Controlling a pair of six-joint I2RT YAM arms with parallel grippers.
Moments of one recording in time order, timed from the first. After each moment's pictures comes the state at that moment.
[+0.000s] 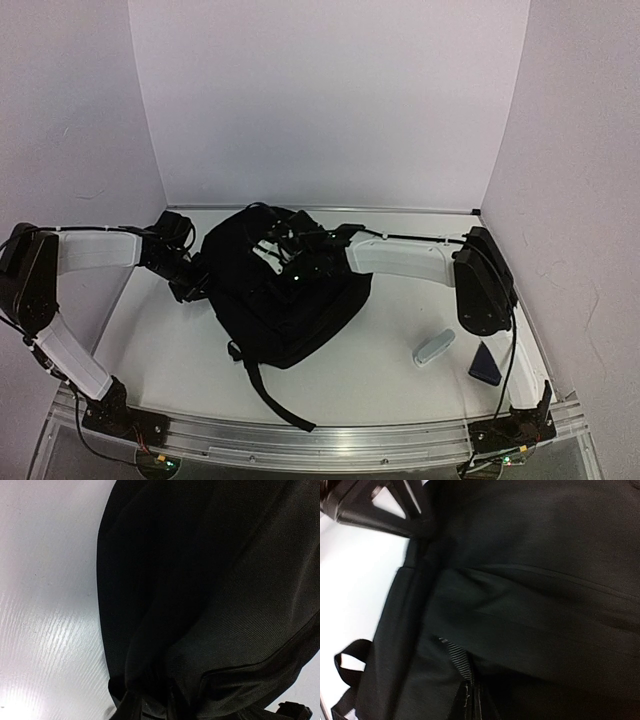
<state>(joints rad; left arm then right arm) -0.34 1.55 0.94 -0.45 0.28 -1.02 0.97 2.33 1.98 -0.51 -0.15 -0.11</state>
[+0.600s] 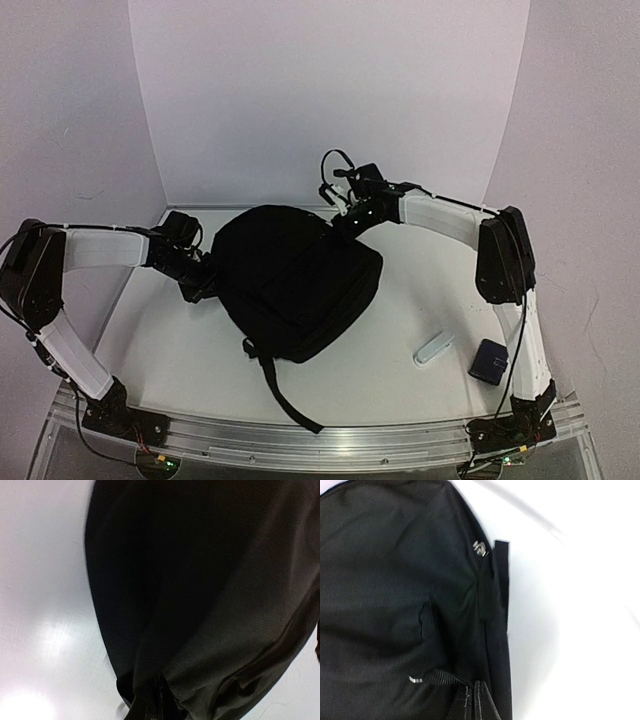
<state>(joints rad) -0.37 1.60 0.95 -0.41 0.34 -0.98 0.62 2.30 2.03 -0.53 -0.05 -0.19</state>
